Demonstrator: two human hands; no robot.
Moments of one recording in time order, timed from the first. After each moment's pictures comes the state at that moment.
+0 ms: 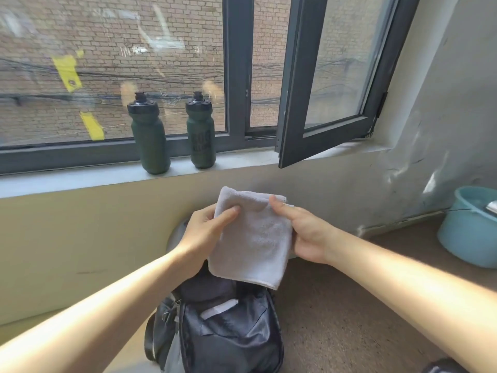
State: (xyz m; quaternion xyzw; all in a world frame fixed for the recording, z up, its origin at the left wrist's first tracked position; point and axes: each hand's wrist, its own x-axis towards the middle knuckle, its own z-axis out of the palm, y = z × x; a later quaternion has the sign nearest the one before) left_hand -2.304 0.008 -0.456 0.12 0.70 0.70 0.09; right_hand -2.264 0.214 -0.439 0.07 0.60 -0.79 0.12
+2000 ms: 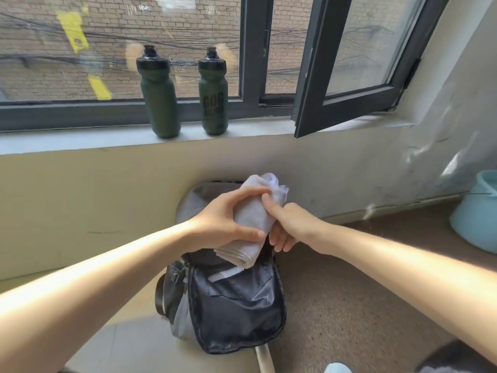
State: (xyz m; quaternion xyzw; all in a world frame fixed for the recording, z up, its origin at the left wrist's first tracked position) left_hand -2.304 -0.010 -0.483 0.35 0.80 0.48 0.10; right_hand -2.259 0.188 -0.480 0.07 0.86 -0.49 0.14
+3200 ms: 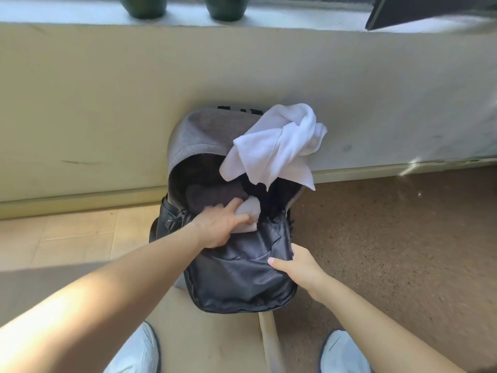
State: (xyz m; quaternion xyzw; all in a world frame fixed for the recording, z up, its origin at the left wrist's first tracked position) left_hand -2.372 -0.009 -0.736 0.35 0.92 -0.01 0.15; right_hand -2.244 0.208 -0.746 0.22 0.76 -0.57 0.22
